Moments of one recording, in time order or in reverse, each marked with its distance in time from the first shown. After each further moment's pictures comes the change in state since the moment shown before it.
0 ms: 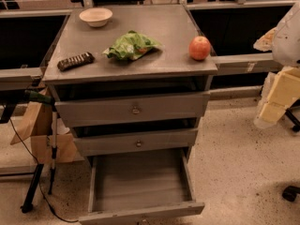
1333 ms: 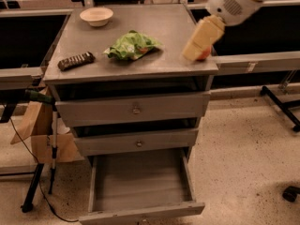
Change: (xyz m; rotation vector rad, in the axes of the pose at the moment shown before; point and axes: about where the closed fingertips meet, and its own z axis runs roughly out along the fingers) arm -0.126 -0.108 0.021 0.089 -0.295 0.172
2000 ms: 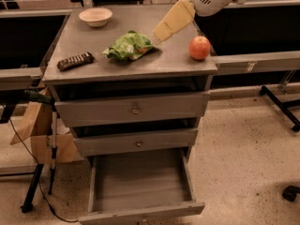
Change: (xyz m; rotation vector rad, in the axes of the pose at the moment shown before) arm -0.062 -0.013 0.023 0.034 -0.140 0.227
